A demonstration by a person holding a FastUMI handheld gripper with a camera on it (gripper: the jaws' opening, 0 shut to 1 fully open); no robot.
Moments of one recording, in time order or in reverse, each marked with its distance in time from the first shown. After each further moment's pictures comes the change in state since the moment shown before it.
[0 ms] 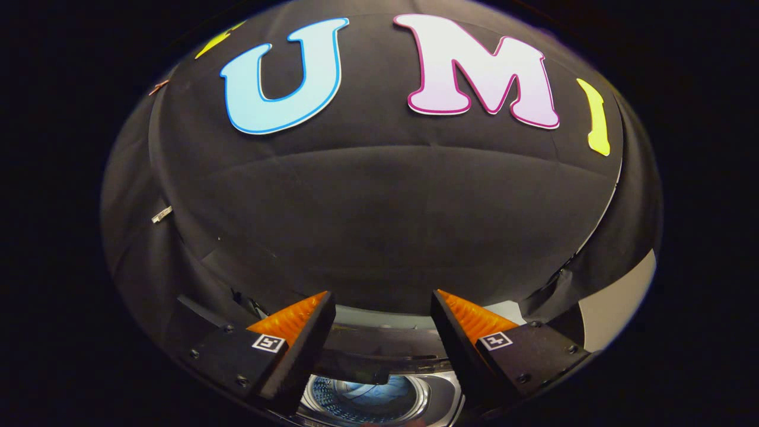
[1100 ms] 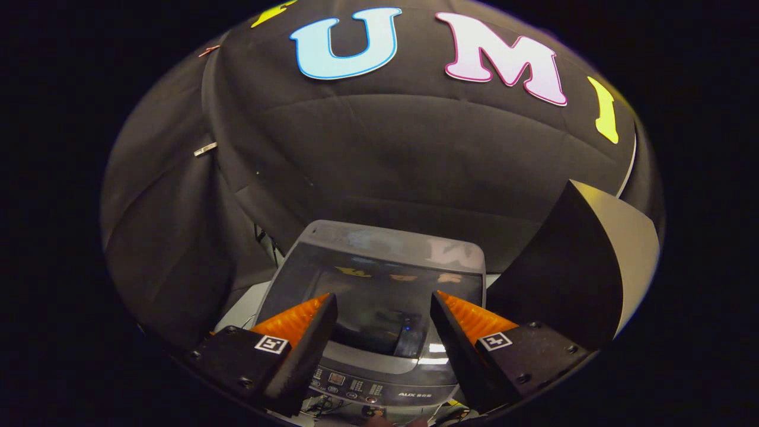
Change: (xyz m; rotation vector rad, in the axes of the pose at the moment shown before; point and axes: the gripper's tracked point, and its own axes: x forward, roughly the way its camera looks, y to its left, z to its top) arm -0.091 0.018 -0.123 -0.140 0.144 0.118
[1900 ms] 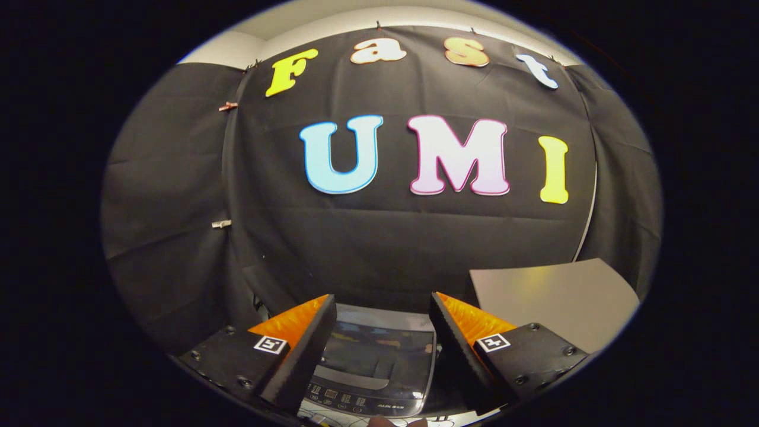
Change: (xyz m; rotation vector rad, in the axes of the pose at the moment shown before) arm -0.184 -0.043 0.089 0.022 -0.523 -0.056
